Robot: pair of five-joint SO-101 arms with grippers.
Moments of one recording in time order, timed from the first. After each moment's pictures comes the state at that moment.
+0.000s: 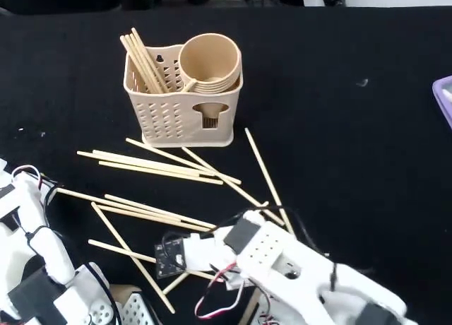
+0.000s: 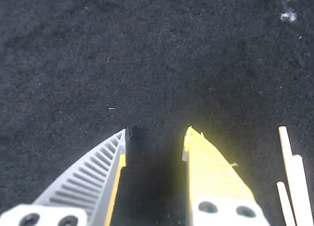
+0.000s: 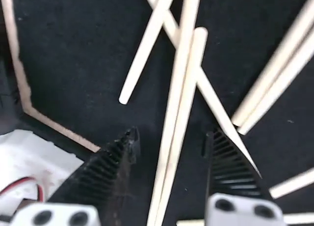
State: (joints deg) left arm -46.8 -20.9 57.0 35.3 19.8; right arm -50.7 -38.3 71.4 69.3 49.2
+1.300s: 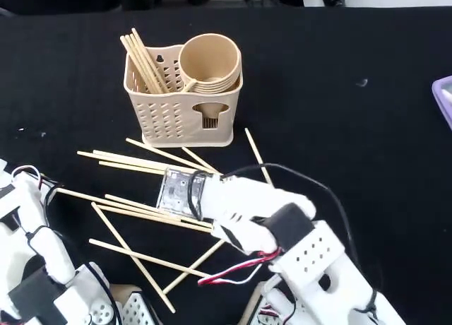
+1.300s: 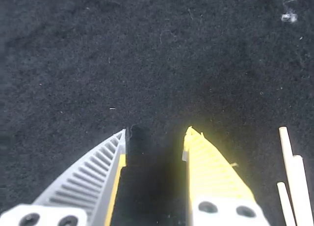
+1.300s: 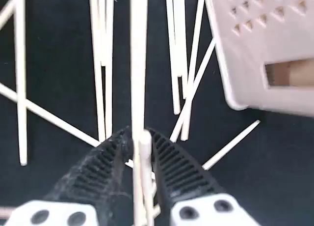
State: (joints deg) left arm -46.9 -20.9 57.0 35.3 19.8; right arm -37.7 -55.8 54.3 70.7 40.2
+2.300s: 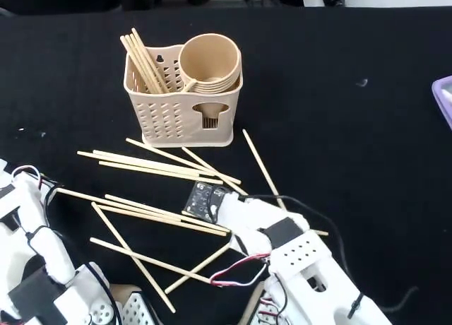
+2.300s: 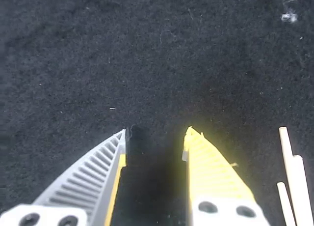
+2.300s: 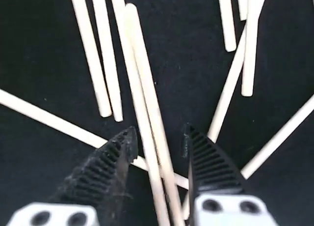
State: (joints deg) left arm -46.9 -20.9 57.0 35.3 19.8; right arm -27.0 -56.1 84.0 50.0 43.1
